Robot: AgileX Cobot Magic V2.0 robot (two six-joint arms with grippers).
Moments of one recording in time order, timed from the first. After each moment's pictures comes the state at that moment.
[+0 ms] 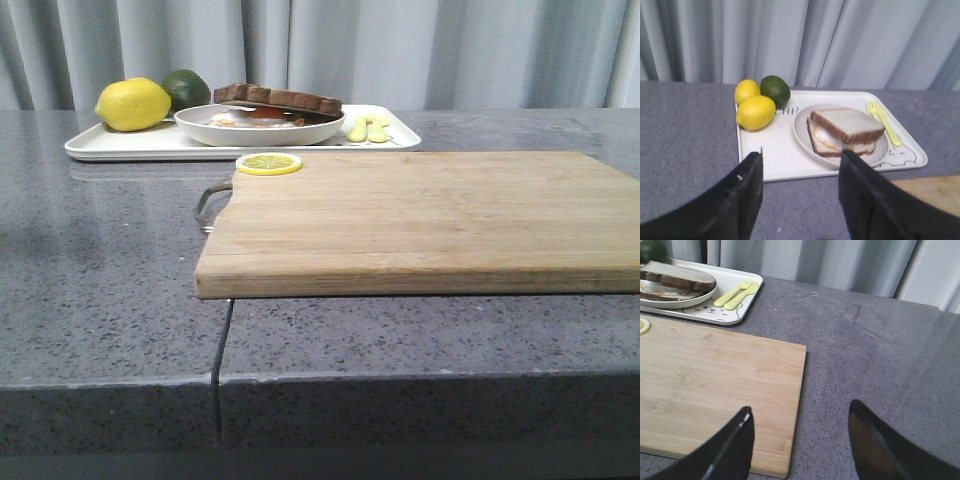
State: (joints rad) left arm -0.12 0.91 -0.93 -0.35 0.39 0.09; right arm 0.12 0.31 -0.56 0.01 0.57 -0.11
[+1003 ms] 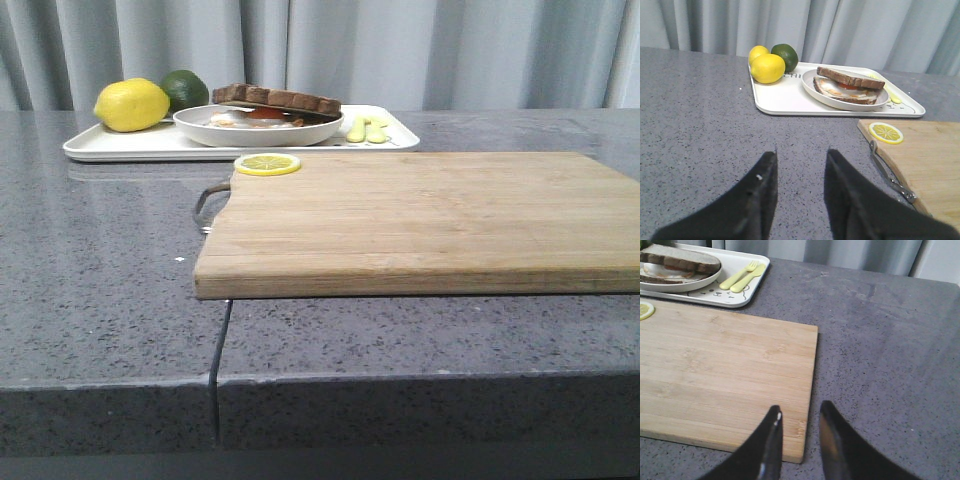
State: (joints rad) left arm -0.13 0.28 -0.35 -0.34 0.32 0.09; right arm 0.12 0.31 -0.46 0.06 0.52 -0.11
